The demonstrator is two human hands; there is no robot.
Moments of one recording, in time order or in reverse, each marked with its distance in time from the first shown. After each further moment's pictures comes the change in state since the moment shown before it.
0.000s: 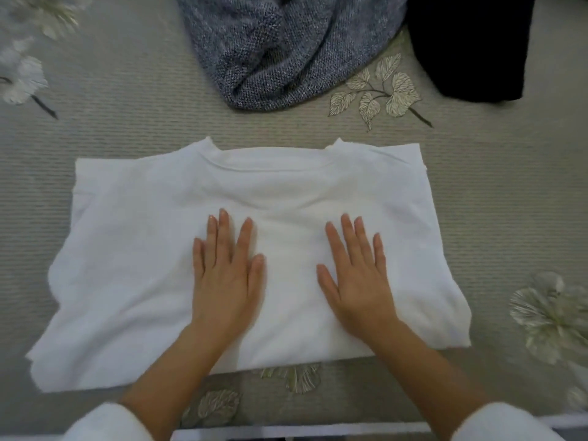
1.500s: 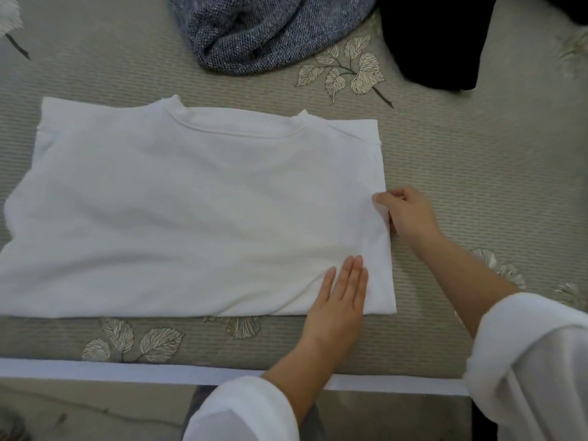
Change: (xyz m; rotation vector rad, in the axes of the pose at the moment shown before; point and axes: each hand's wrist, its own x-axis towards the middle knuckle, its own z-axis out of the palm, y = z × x) left_hand -0.090 0.205 0.084 0.132 -0.331 0.445; right_hand 0.026 0.143 -0.067 0.814 -0.008 0.644
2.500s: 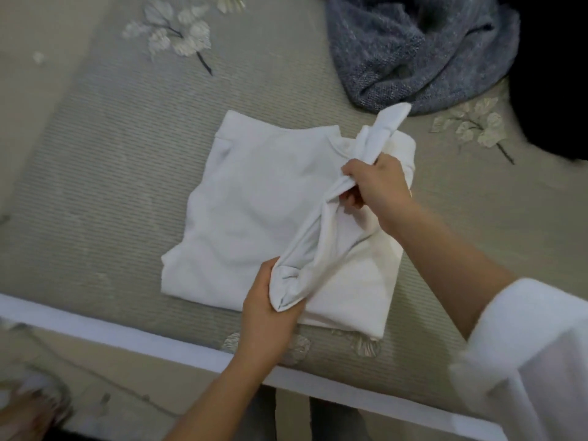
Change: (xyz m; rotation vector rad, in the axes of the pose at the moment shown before) left_hand -0.173 -0.220 -0.069 -1.448 0.655 -0.643; right_hand -0.118 -0.193 0.226 0.103 -0.269 -0.246
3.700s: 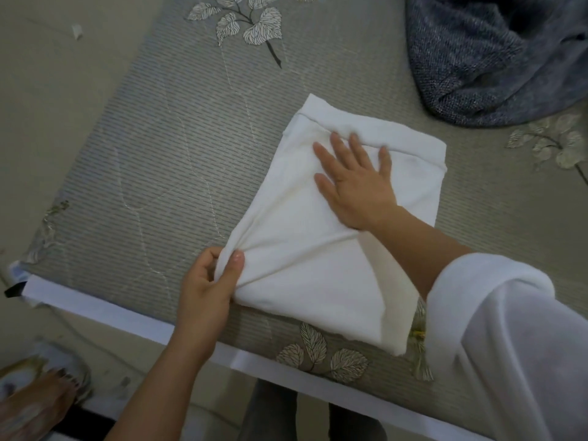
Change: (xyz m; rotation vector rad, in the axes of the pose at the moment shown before) left_hand 0.049 -0.012 -0.146 -0.123 0.244 -0.078; right_hand 0.052 0.029 0.116 -1.377 -0.188 -0.521
